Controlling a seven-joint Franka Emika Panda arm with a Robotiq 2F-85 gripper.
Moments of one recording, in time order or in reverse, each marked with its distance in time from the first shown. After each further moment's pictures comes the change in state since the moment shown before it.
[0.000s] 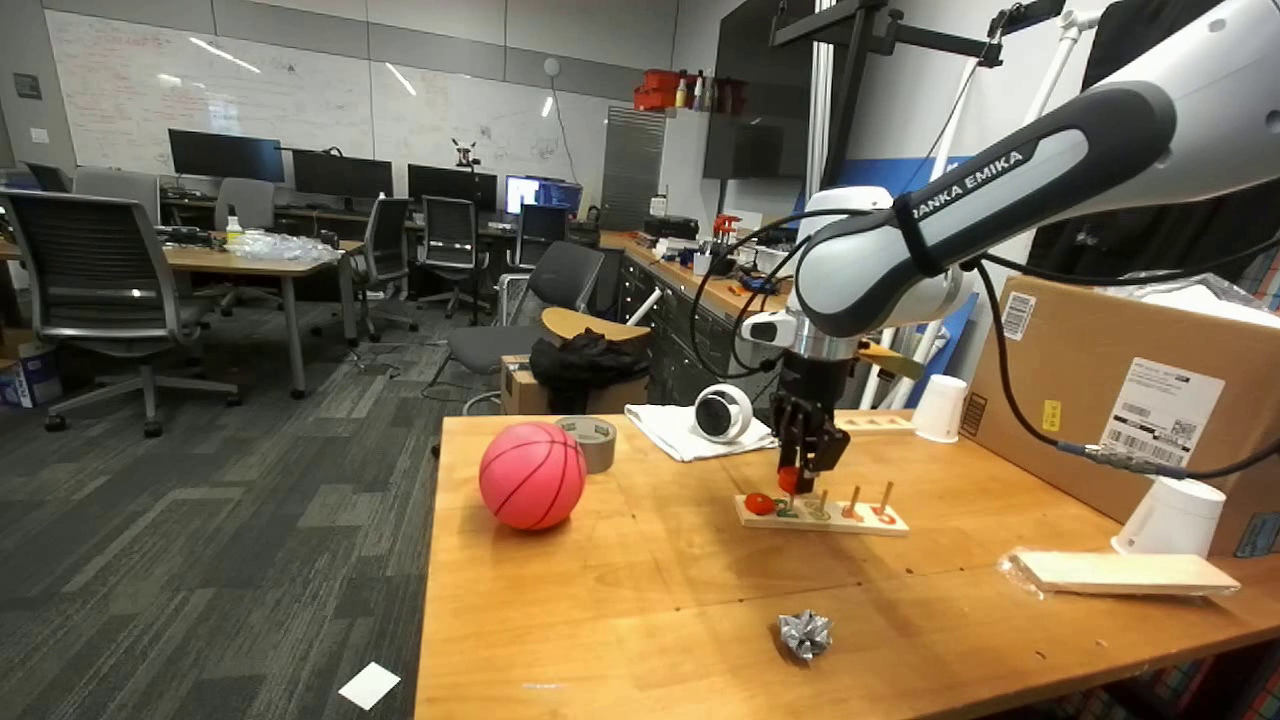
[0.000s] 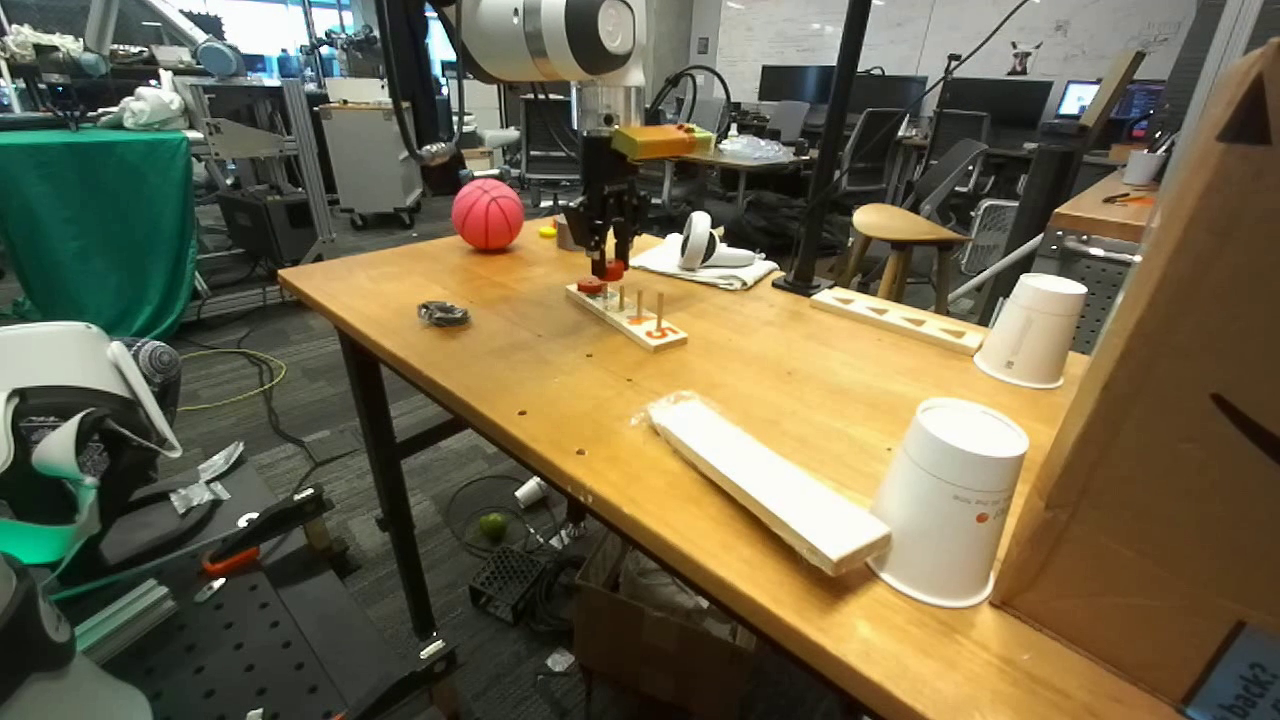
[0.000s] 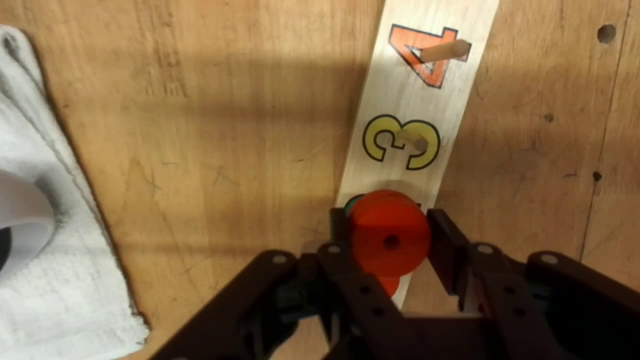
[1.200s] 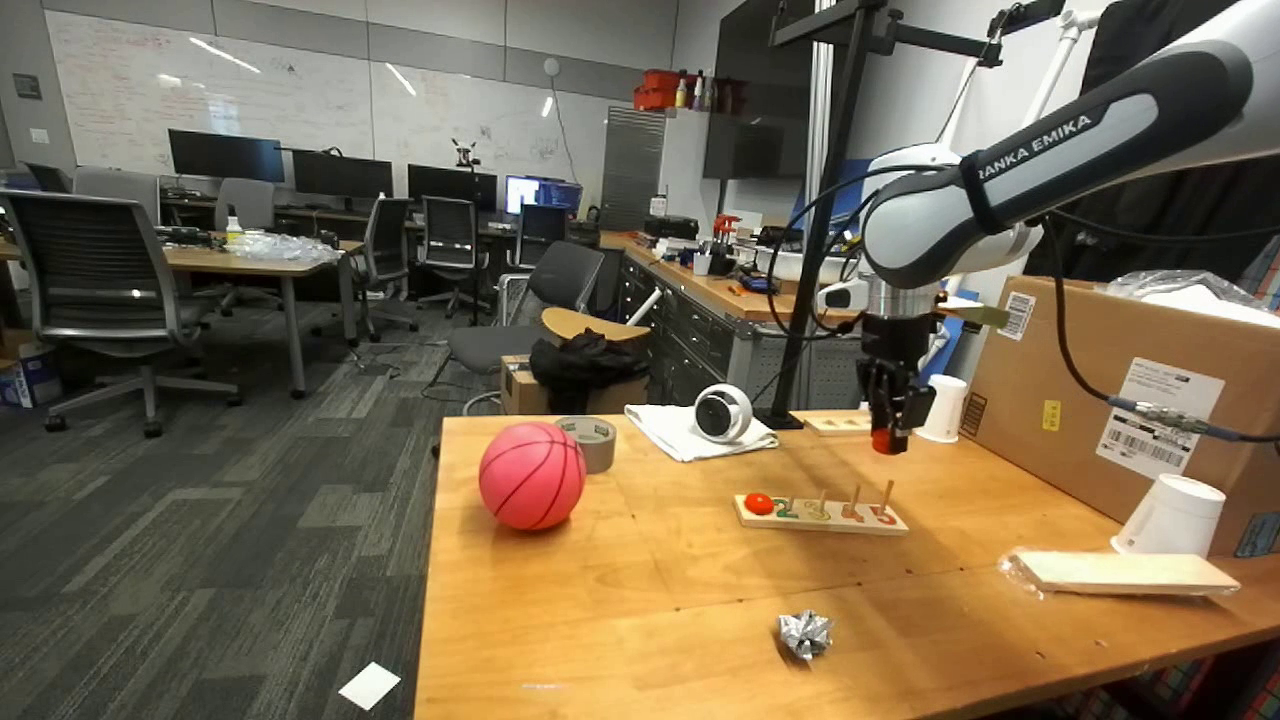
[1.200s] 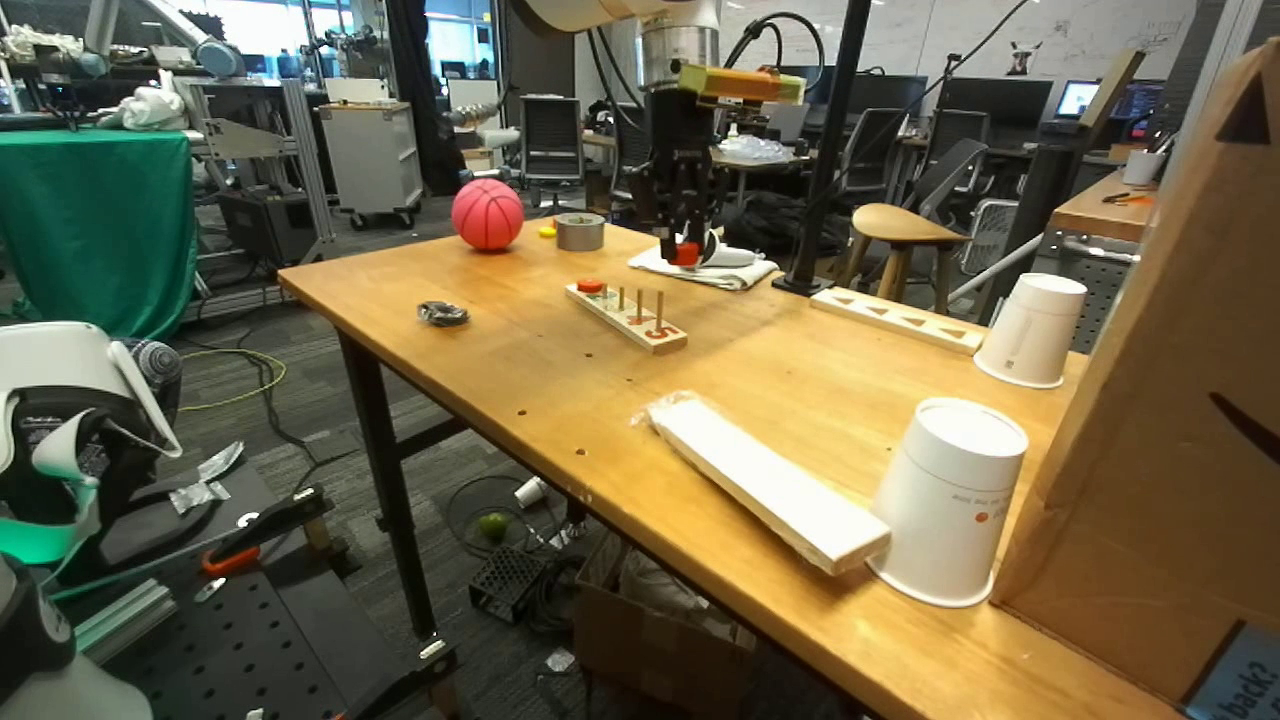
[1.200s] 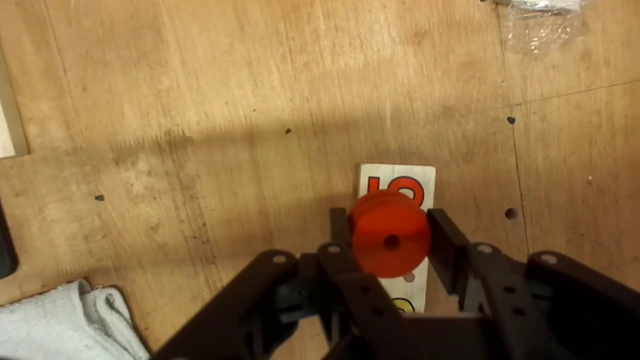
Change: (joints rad) arm -0.068 -0.071 -0.081 0.051 -0.104 -0.197 0.061
